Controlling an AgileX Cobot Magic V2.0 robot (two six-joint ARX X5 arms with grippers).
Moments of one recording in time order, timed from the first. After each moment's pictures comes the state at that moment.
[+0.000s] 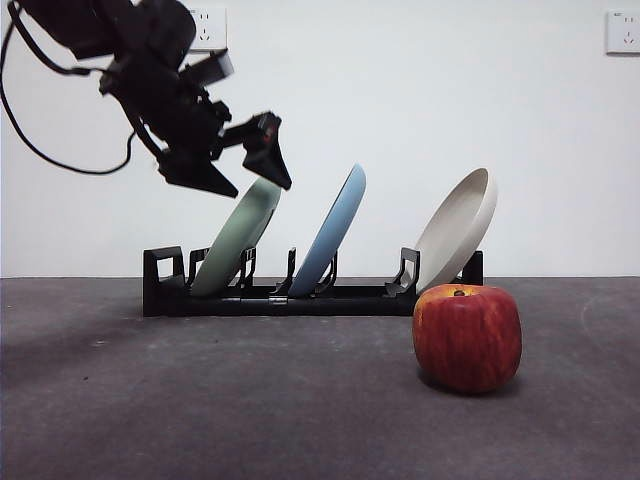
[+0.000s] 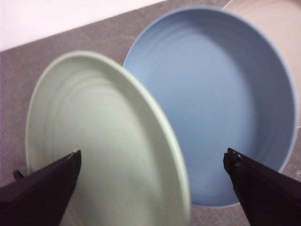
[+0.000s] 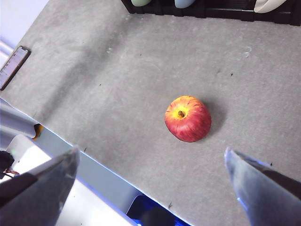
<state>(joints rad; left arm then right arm) -0.30 1.93 1.48 -0.08 0.29 0.11 0.07 0.77 0.97 -1.03 -0.62 -0.10</state>
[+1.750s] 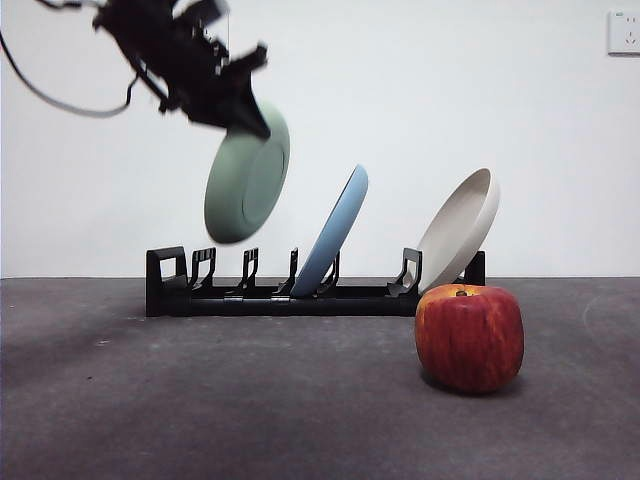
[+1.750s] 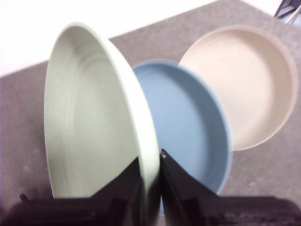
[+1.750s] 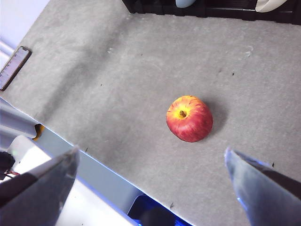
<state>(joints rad) -0.30 1.84 1.63 -0.30 0.36 0.10 0.07 0.77 0.97 -1.03 -0.62 -0.09</state>
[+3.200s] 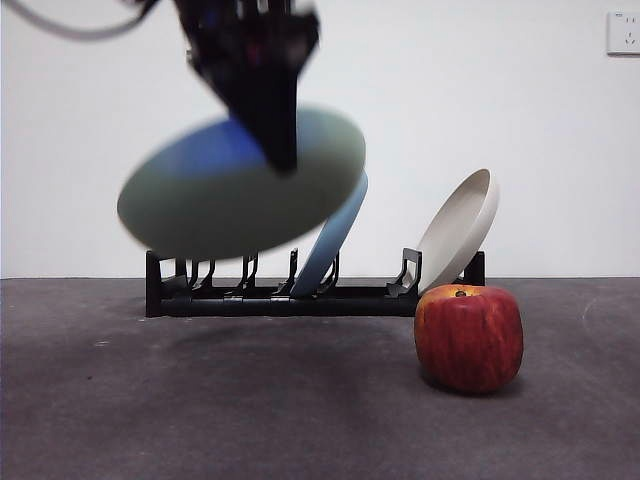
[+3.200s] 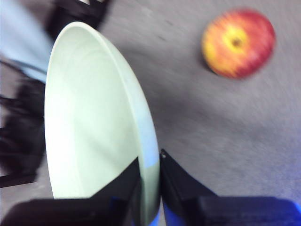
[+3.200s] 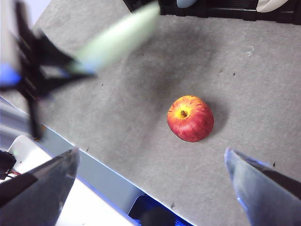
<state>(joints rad) -0.99 1.46 1.13 -0.62 -0.39 0.30 0.07 0.77 0.97 -1.03 -0.63 -0.09</state>
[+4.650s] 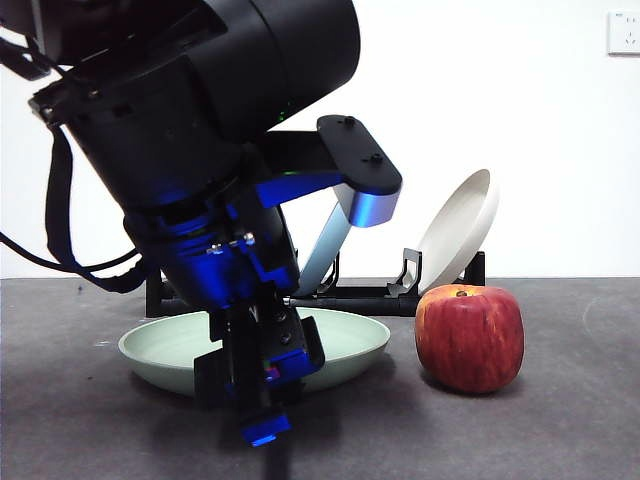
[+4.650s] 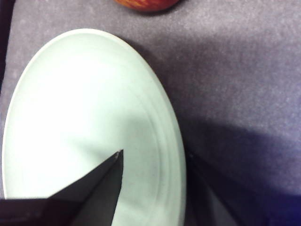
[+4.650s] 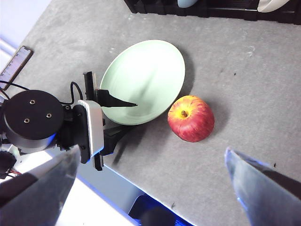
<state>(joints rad) -1.05 1.65 0.76 -0.05 -0.45 0.47 0.07 0.77 0.97 -1.03 -0.63 -0.09</state>
